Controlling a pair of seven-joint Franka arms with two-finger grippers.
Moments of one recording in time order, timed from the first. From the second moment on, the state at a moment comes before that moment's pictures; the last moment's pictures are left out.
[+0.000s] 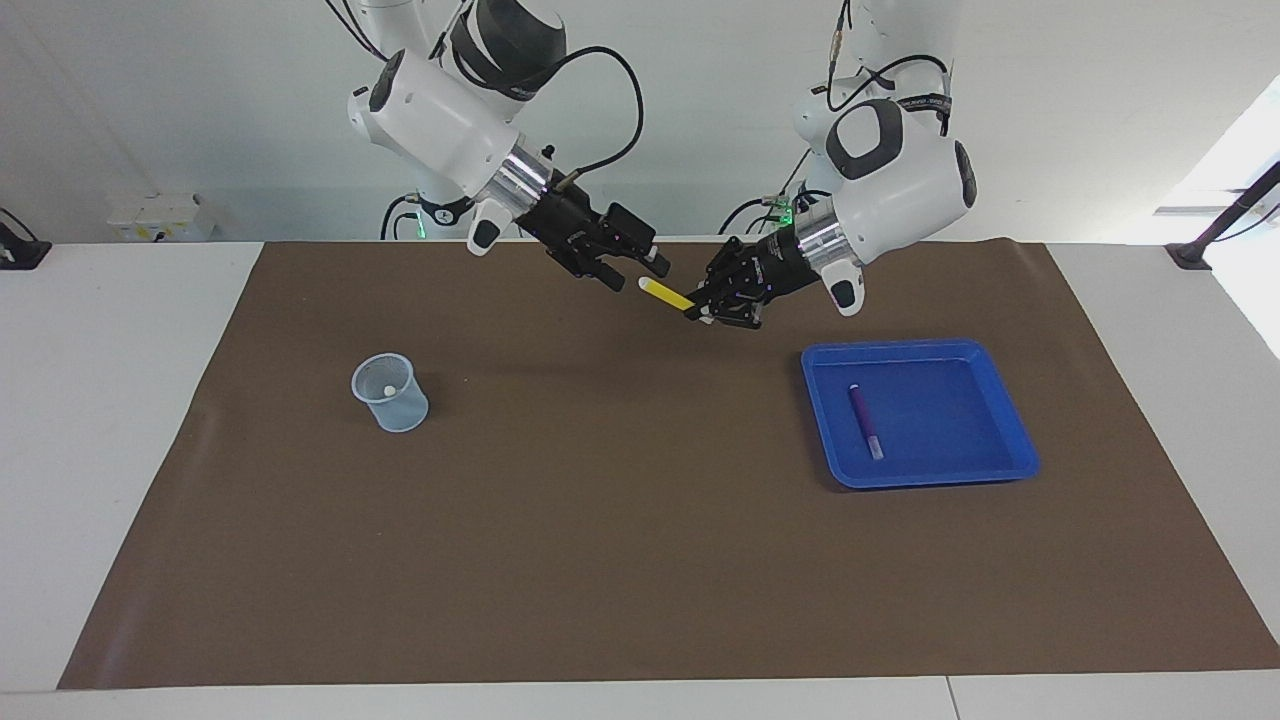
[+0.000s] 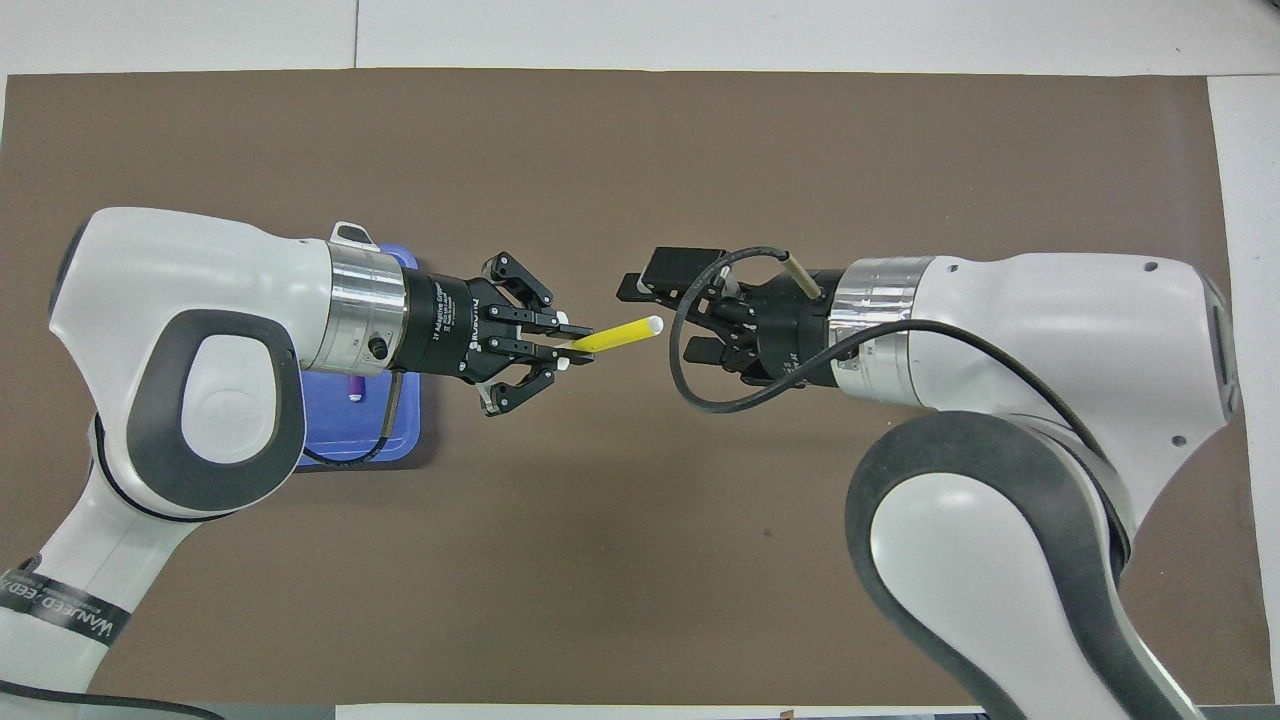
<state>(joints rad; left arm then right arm) 0.16 0.02 -0.60 -1.95 -0.94 2.07 -1.57 0.43 -0.05 0.01 -1.95 0.89 2.29 0.48</state>
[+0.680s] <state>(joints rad) 0.13 -0.02 -0.60 -2.01 -0.99 2.16 -1.60 0.44 -0.05 0.02 -1.95 0.89 2.29 0.47</state>
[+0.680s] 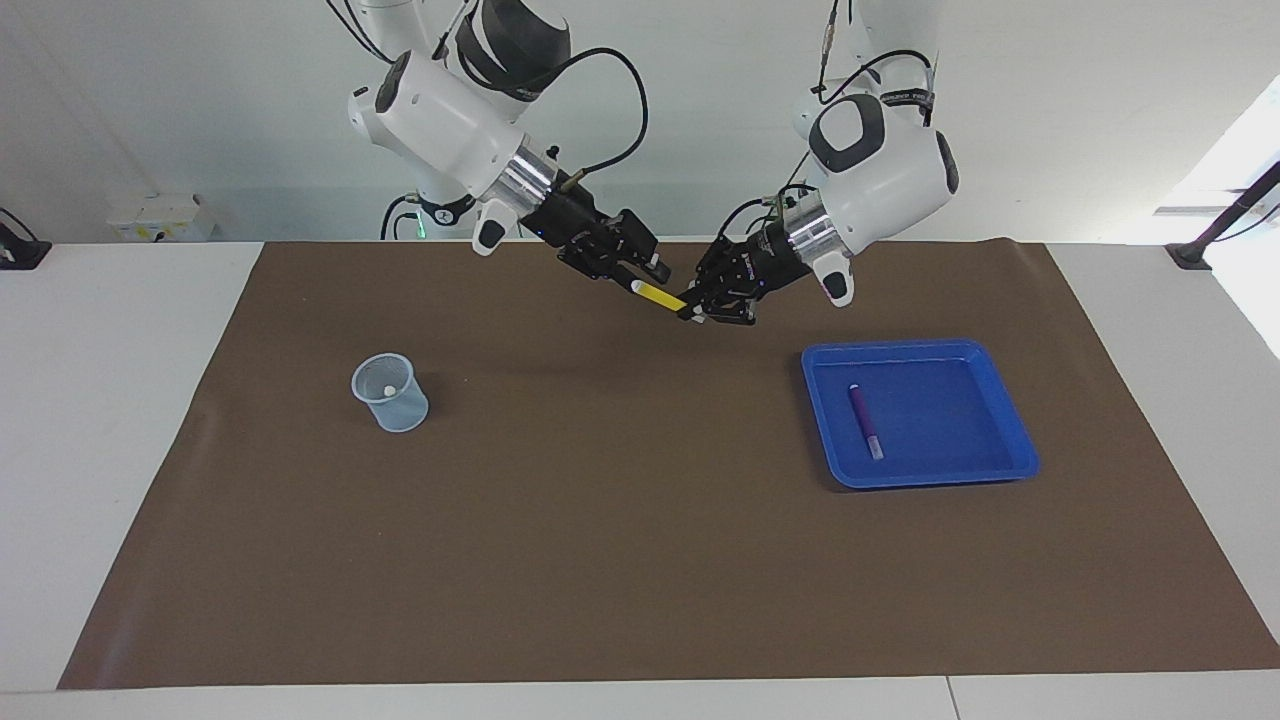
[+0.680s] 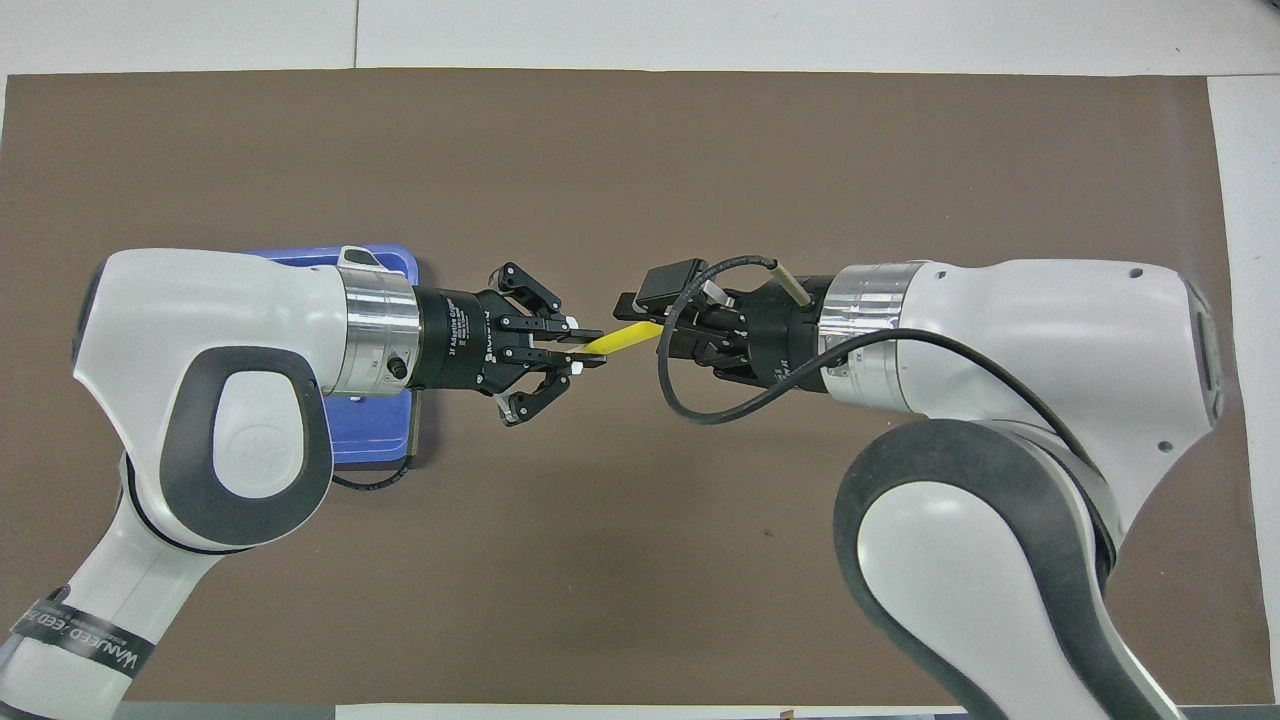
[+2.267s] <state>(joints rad) 0.14 -0.02 -0.59 -2.01 -1.01 2.17 -1.60 0.43 -0.05 0.01 -1.96 0.88 2.30 0.47</state>
